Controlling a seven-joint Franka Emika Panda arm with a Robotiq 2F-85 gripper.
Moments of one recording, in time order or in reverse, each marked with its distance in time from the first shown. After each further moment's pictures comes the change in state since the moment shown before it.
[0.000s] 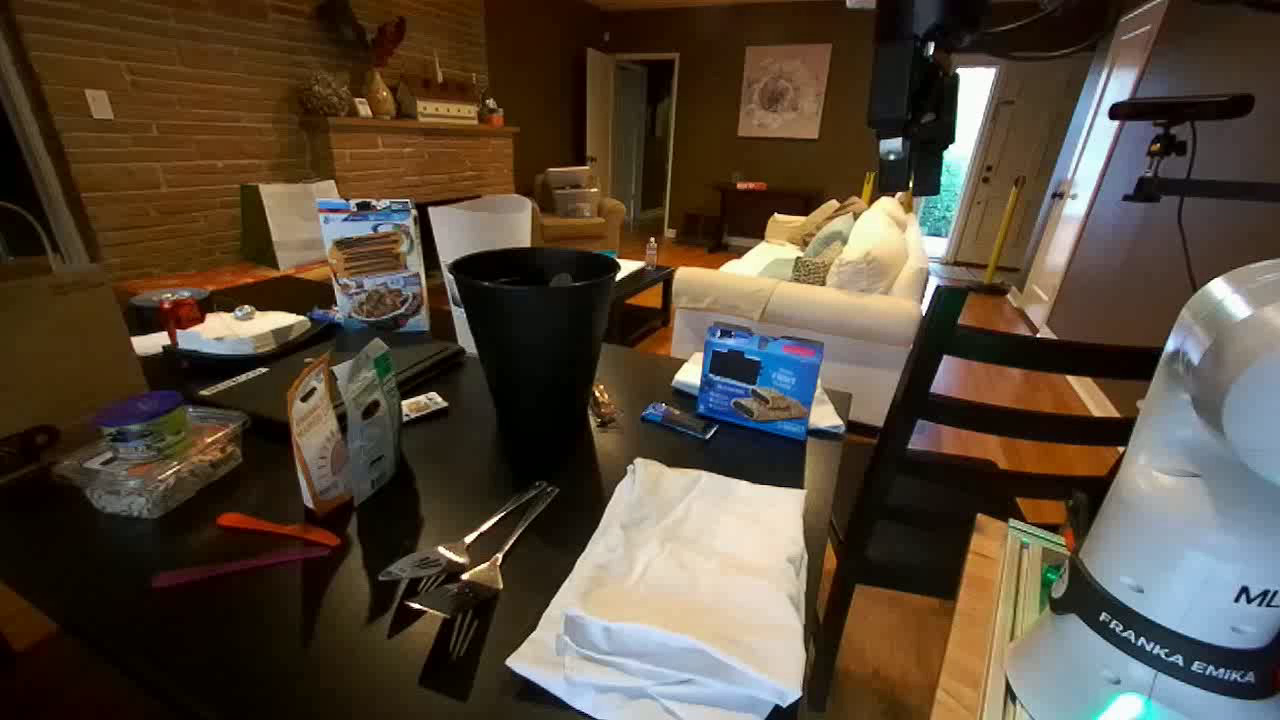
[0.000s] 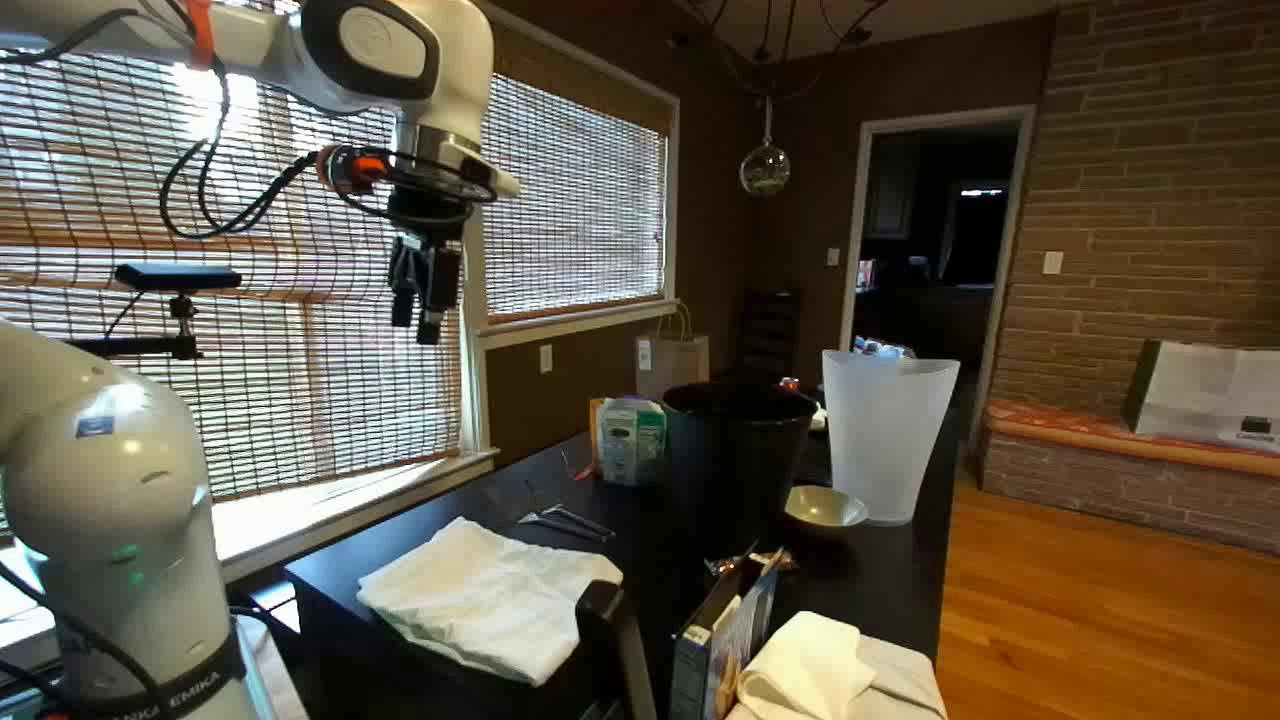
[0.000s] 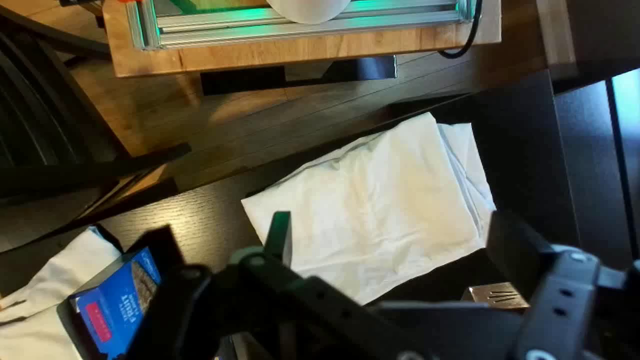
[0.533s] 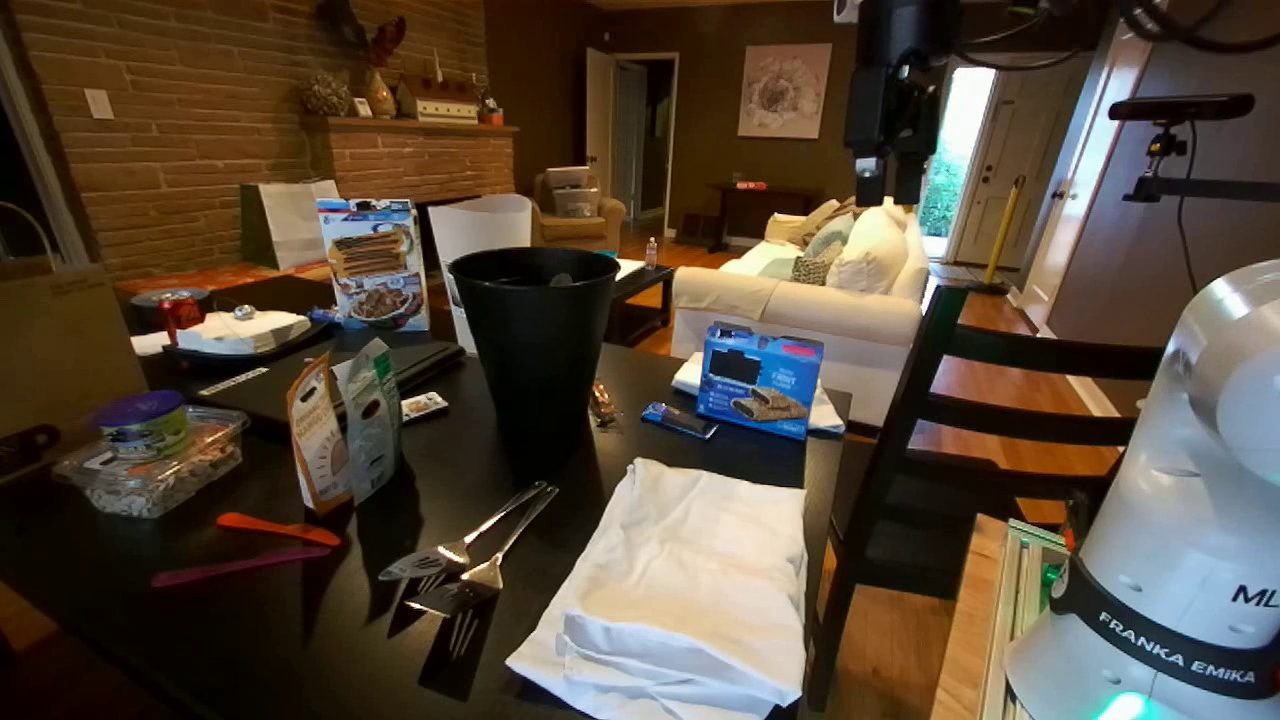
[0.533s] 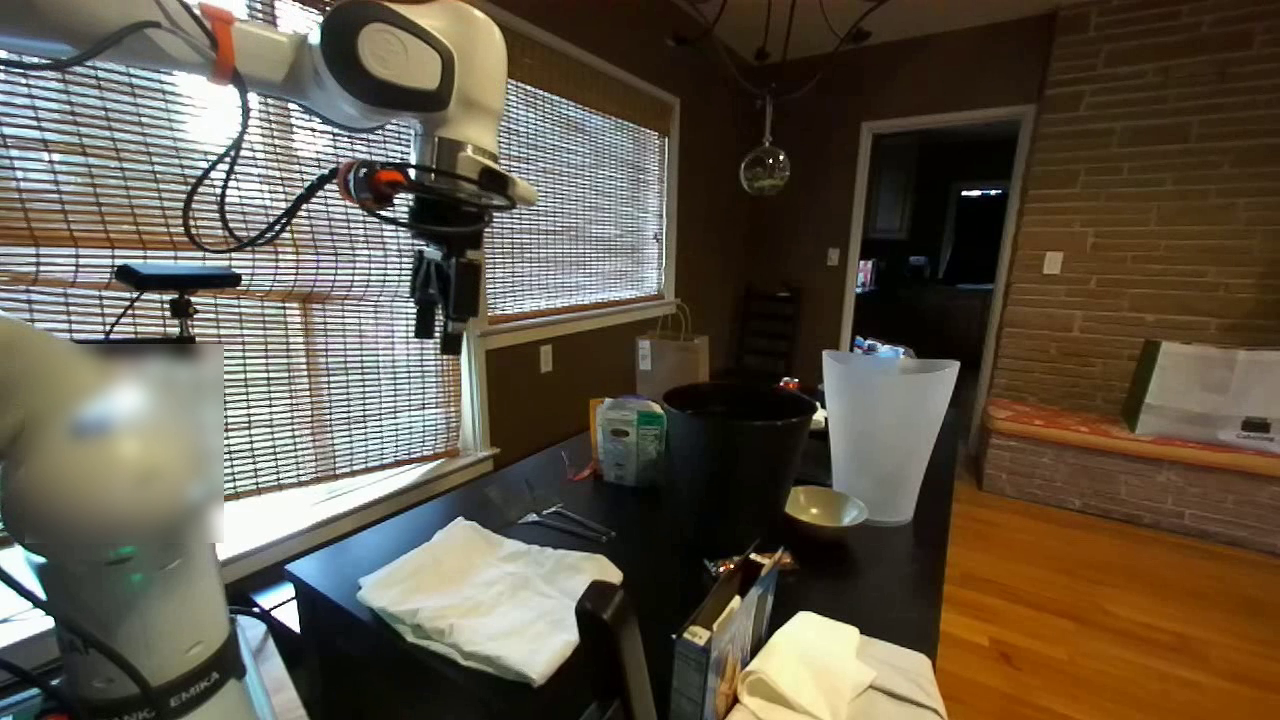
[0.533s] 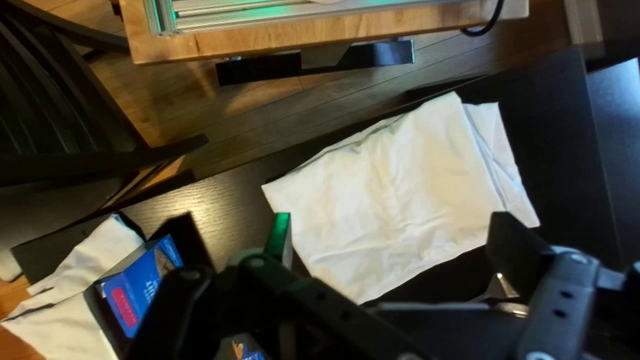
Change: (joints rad) arm -0.021 0.043 -0.003 -0.010 -0.043 0.076 0.001
